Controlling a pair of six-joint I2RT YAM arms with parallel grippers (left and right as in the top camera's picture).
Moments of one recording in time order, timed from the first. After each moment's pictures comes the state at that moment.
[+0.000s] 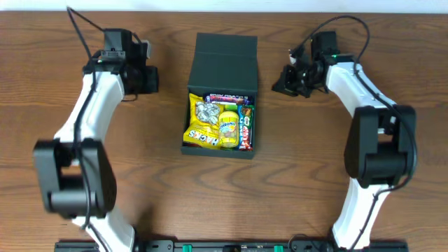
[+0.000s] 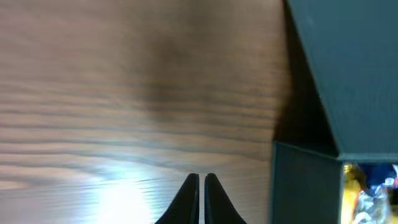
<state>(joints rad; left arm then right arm) -0.01 1.89 1.41 -0.67 0.25 -0.08 0.07 2.15 1.55 -0.64 -0.62 0.30</state>
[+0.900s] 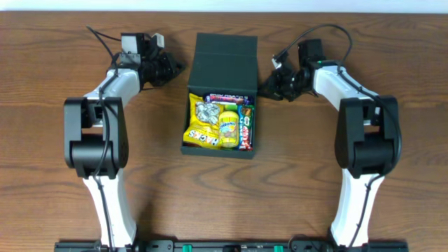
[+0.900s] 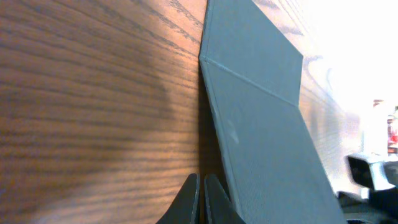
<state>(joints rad) -0.01 2.23 1.49 -0.16 0.67 -0.54 0.11 2.26 1.55 -0.55 -0.82 0.28</state>
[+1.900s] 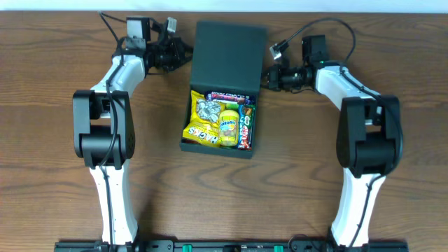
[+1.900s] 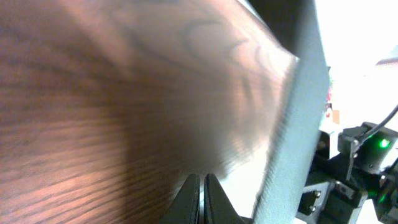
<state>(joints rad) -0.04 2.33 1.73 -0.23 0.92 -0.50 0.09 2.24 1.55 -0.38 -1.01 0.19</state>
